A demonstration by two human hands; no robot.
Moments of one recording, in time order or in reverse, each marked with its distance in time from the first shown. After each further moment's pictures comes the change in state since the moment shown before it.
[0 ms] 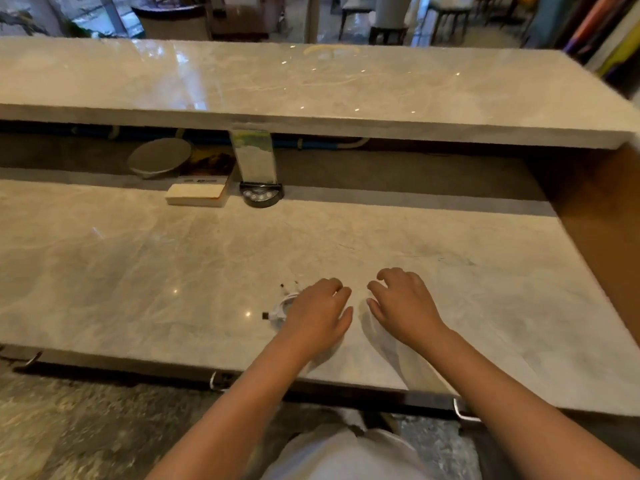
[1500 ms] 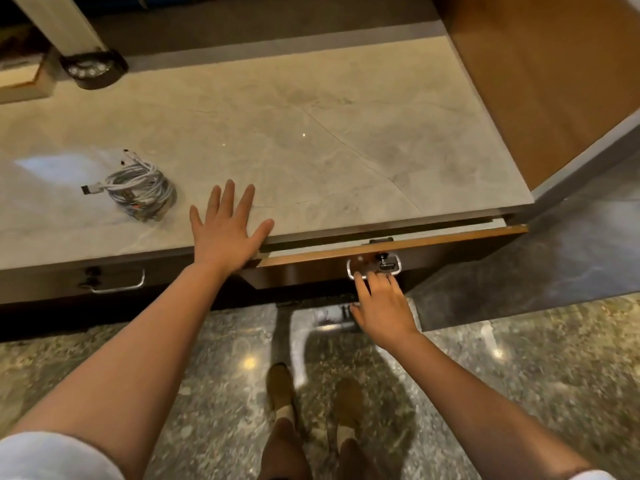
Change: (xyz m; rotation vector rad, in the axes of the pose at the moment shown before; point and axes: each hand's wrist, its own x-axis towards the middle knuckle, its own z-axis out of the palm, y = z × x) left_hand -0.043 0.083 0.121 0.213 -0.288 -0.360; right_hand -0.289 0.056 0.149 0.105 -0.293 0.280
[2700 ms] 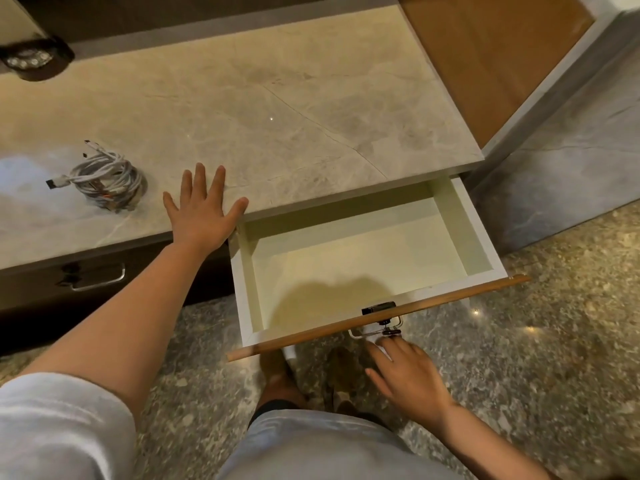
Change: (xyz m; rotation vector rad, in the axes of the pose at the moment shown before) left_hand -0.001 0.000 -0.002 -0.038 -0.038 0.016; right_hand -0.173 -0.018 -0.004 0.114 0.031 -0.003
